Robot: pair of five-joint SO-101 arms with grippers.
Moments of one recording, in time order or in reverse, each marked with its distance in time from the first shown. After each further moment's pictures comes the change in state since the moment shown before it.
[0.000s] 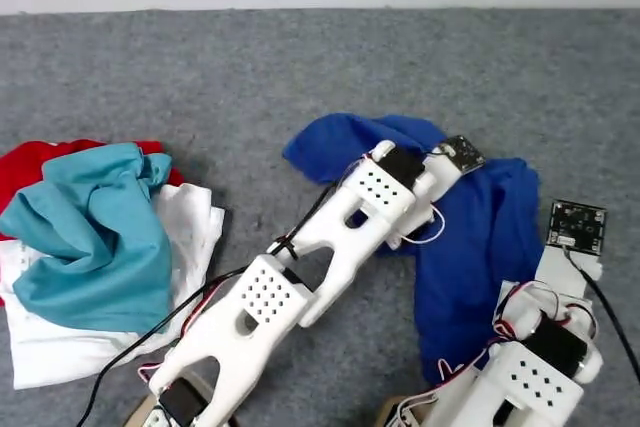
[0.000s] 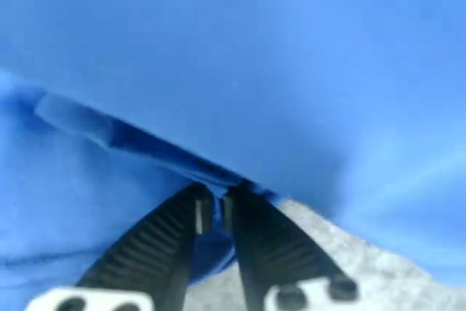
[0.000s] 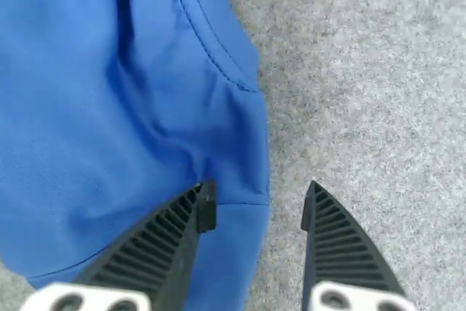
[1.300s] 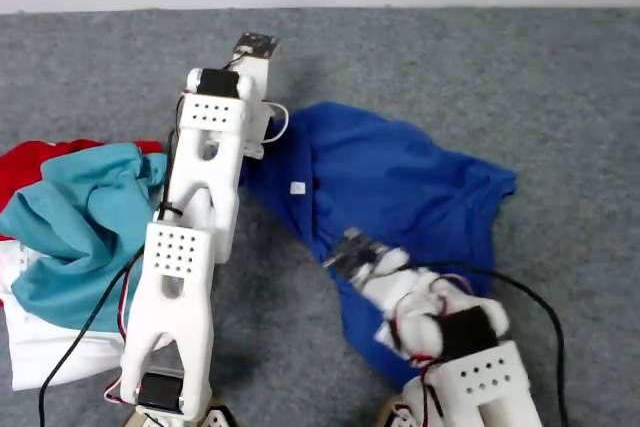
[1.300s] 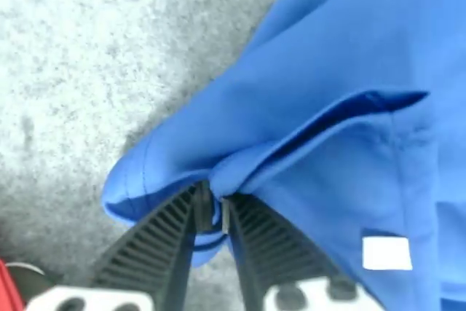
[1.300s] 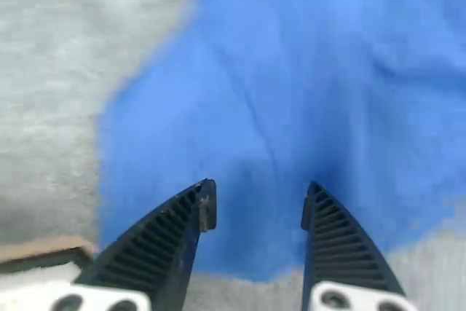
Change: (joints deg) left arm -33.8 -1.8 -6.6 1.1 5.6; right arm -58.0 0.0 -1.3 13.9 18.1
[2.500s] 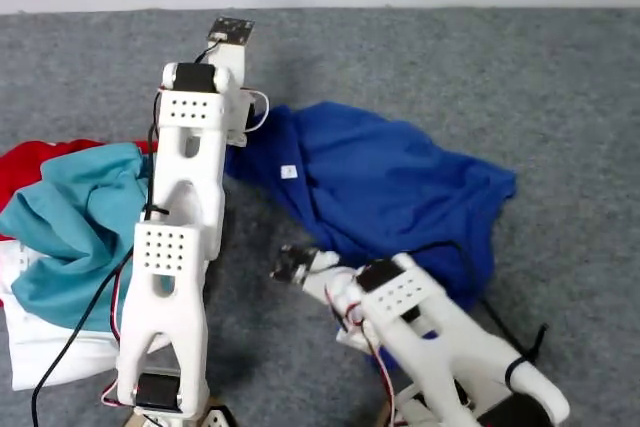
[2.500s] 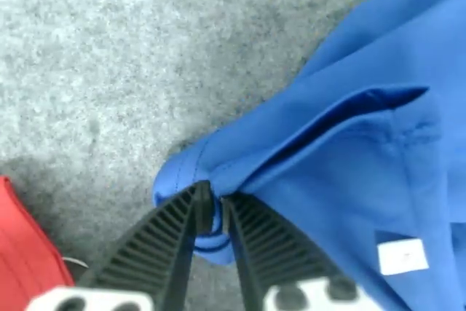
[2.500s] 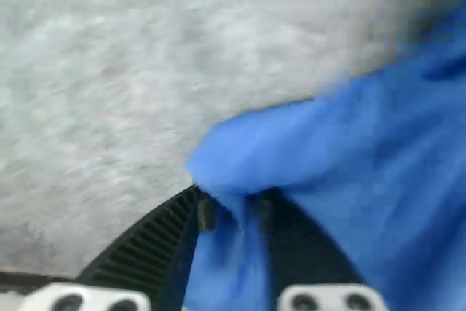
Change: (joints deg) left arm -3.8 0.0 -4.6 0.0 0.2; right arm -10.2 45.5 -5.1 -23.1 -3.9
